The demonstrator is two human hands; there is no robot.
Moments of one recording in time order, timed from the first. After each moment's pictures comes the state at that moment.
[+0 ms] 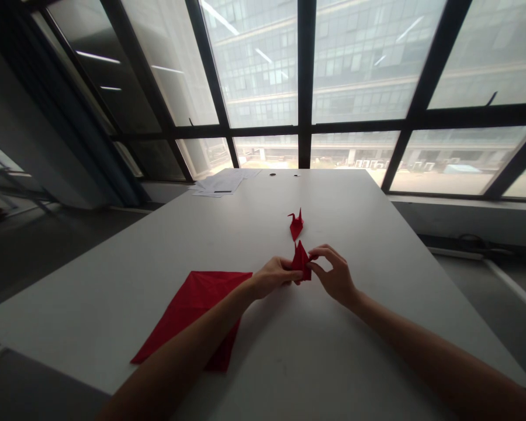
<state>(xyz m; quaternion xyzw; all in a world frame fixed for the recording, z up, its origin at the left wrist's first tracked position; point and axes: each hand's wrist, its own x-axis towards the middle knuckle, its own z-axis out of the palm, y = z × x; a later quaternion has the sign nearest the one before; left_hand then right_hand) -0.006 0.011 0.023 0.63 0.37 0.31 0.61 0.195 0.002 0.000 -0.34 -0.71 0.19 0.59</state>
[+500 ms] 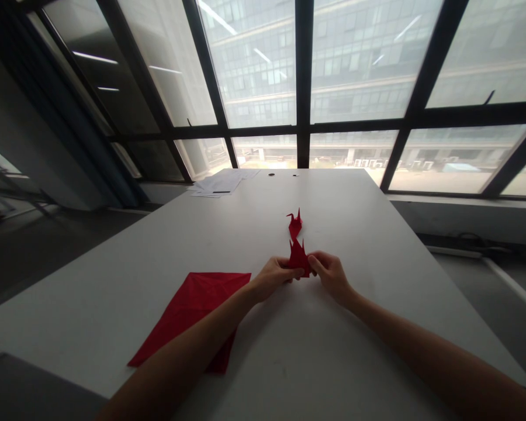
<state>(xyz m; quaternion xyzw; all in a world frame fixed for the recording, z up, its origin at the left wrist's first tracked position) 0.004 0.006 0.019 0.59 0.38 0.36 0.61 0.187 0.005 -0.003 -0.37 -0.60 0.44 0.56</state>
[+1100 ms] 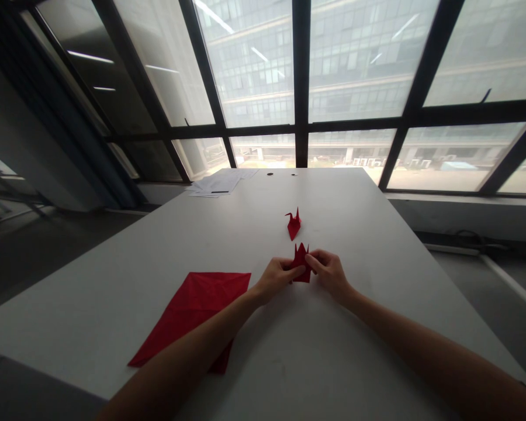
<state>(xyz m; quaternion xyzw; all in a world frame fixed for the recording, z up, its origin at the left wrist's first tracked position) 0.014 0.002 0.014 0.61 0.40 0.38 0.56 0.187 0.008 -0.007 -0.38 -0.56 0.46 0.57</state>
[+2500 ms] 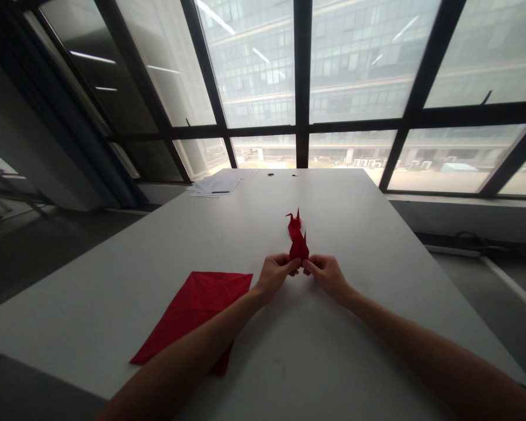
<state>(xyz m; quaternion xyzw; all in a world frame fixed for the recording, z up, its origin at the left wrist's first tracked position) 0.016 0.008 0.007 0.55 0.40 0.50 0.54 0.186 0.008 -0.007 -0.42 -0.61 0.45 0.50</state>
